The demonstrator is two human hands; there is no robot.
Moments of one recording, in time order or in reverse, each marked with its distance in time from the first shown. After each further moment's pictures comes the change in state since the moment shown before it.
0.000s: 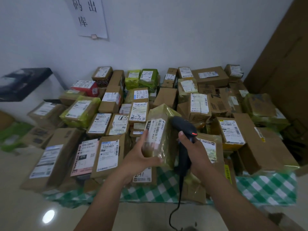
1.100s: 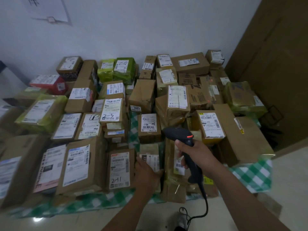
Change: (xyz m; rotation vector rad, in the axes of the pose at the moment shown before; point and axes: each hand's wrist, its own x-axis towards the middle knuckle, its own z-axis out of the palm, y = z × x) left_hand 0.089 -0.086 0.138 0.628 0.272 -0.277; right_hand 0.034 -0.005 -0.087 -0.207 -0.140 0.097
